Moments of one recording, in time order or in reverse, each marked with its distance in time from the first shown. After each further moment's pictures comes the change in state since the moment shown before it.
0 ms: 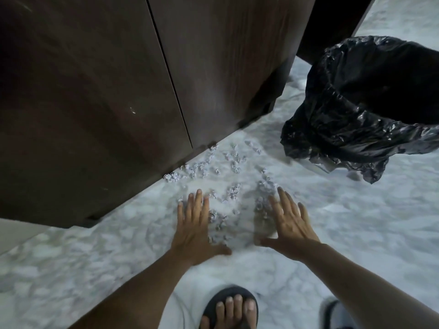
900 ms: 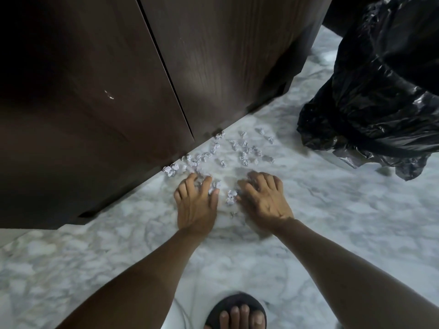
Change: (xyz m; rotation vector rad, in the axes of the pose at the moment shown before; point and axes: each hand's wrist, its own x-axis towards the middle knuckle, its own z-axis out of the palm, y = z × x) left_hand 0.060 -0.003 0.013 -0.039 0.463 -0.289; right_hand 0.089 -0.034 0.031 0.079 0.391 -0.295
